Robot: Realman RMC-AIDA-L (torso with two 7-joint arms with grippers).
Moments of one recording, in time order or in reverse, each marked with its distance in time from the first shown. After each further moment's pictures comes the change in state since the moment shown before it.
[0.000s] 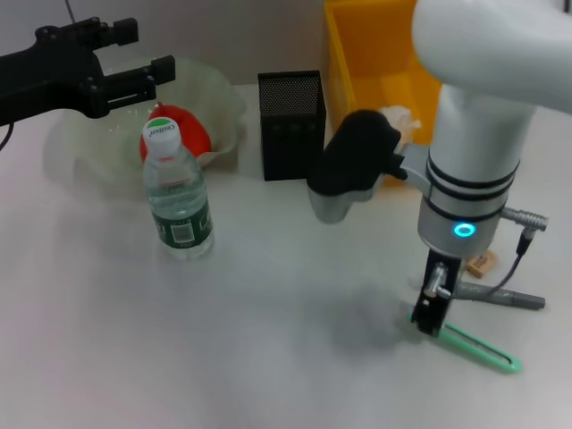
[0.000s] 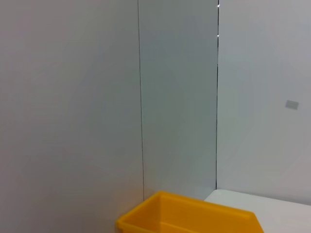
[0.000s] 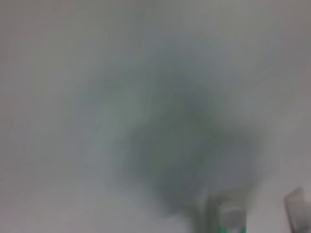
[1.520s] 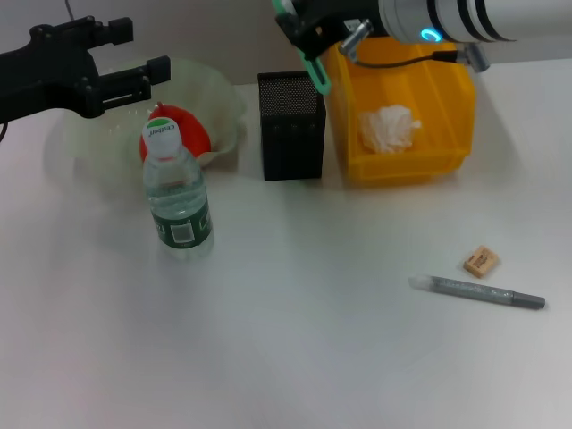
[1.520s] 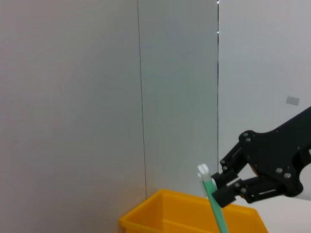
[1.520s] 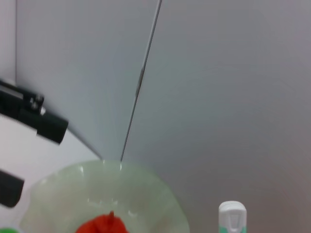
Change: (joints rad) left arm 0.006 0.005 0.002 0.014 0.004 0.001 0.001; right arm -0.307 -0.001 0.141 -0.571 0.018 0.747 -0.054
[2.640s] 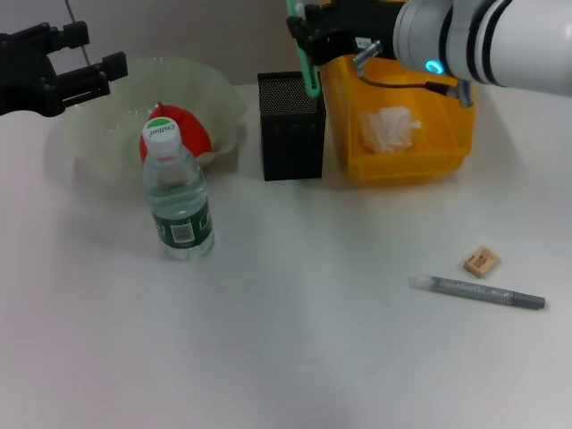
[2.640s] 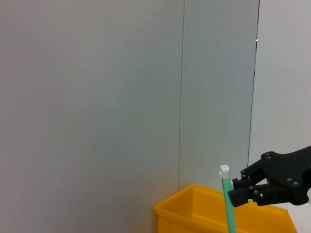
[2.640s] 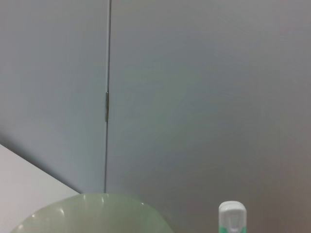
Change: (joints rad) left arm 0.019 0.025 -0.072 -0.059 -0.006 -0.012 -0.002; right arm -0.064 -0.004 0.010 0.264 0.315 0.348 -0.219
